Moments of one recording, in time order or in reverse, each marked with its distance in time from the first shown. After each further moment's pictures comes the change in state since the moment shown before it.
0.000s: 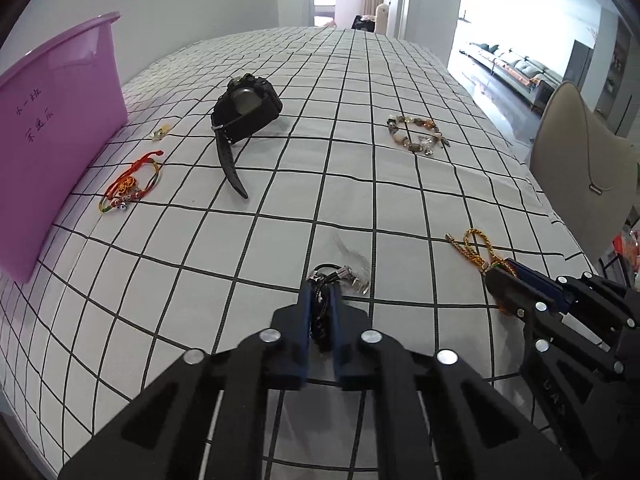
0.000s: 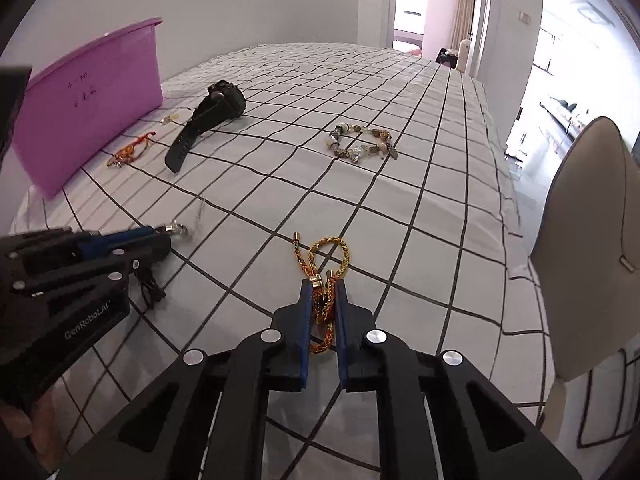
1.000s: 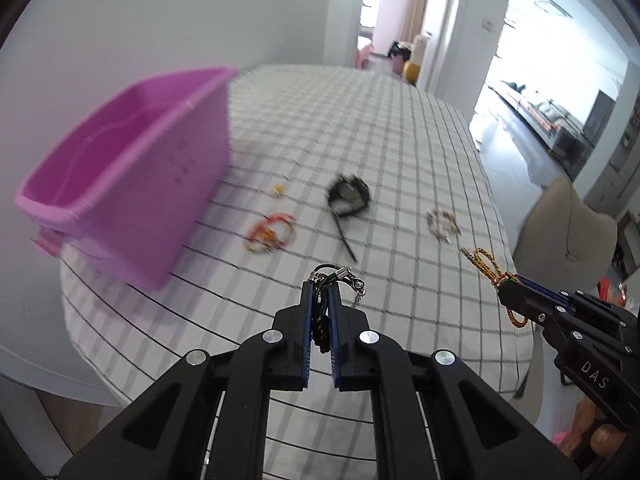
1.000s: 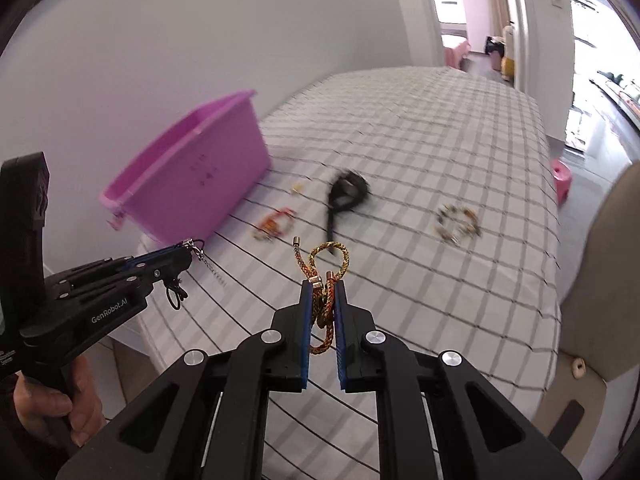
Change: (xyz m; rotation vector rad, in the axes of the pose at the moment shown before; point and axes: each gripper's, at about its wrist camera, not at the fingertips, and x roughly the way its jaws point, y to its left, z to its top) left arm -0.174 0.104 0.049 -0.154 -0.059 0.044; right arm -0.135 0.077 0.093 0.027 -0.022 0.299
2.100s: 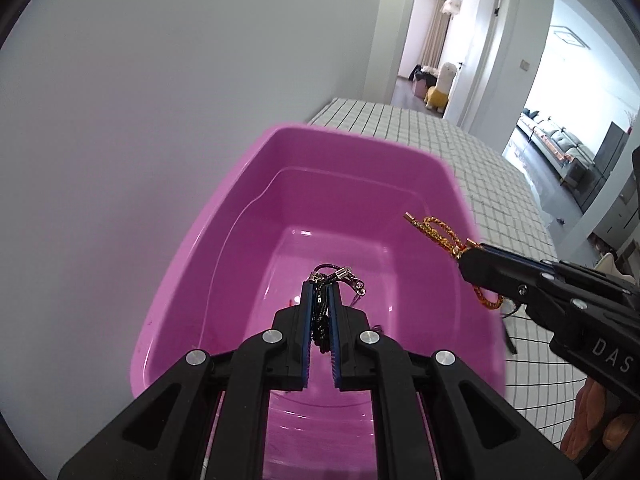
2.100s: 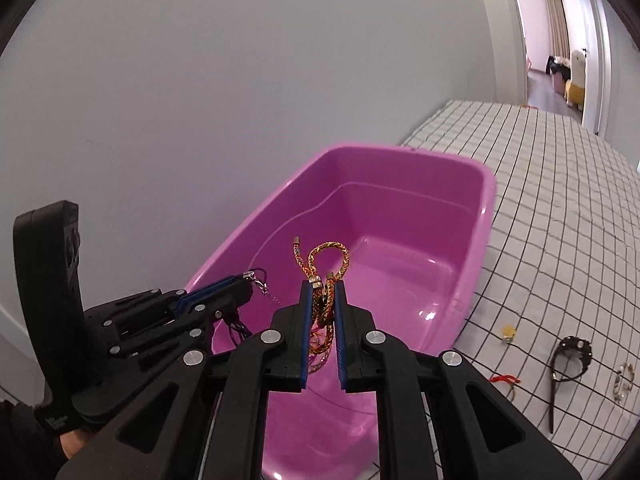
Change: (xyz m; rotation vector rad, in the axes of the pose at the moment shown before) left arm 0.044 0.295 0.140 -0.043 -0.027 -0.006; right arm 0.198 0.260 0.194 -0.068 0.047 0.108
